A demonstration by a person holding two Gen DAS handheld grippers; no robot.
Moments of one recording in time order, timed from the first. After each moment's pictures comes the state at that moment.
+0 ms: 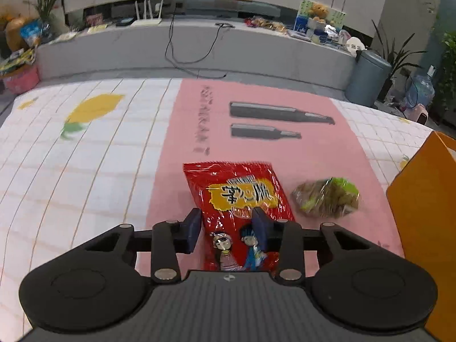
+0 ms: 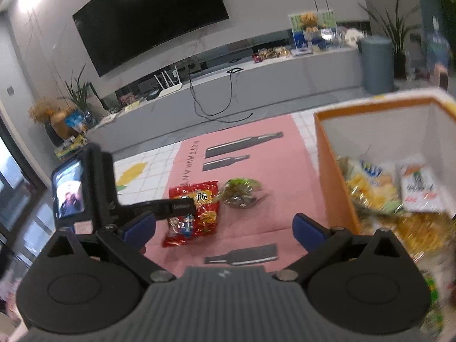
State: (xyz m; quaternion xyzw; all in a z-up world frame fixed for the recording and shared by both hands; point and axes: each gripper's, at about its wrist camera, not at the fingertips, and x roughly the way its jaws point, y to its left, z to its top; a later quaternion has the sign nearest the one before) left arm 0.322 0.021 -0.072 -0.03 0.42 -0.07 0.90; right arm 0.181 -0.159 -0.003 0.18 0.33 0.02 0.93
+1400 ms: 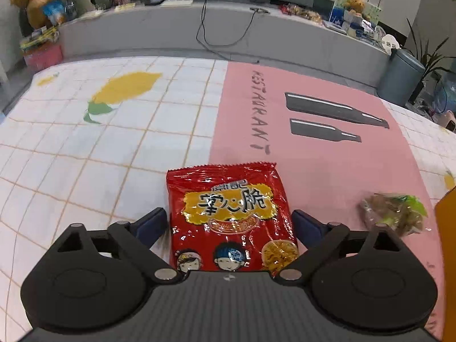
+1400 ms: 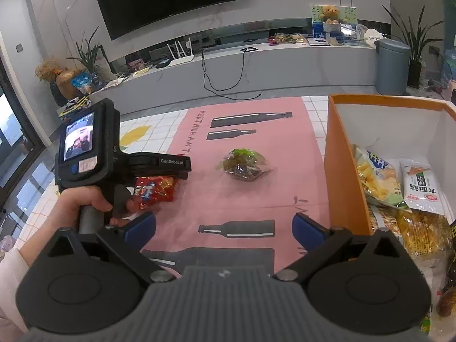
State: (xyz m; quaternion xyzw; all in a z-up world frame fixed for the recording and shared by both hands) left arm 0.361 0.053 -0.099 -0.03 0.45 -0.02 0.89; right arm 0.177 -0.146 -0.008 0.10 0.37 0.04 0.92
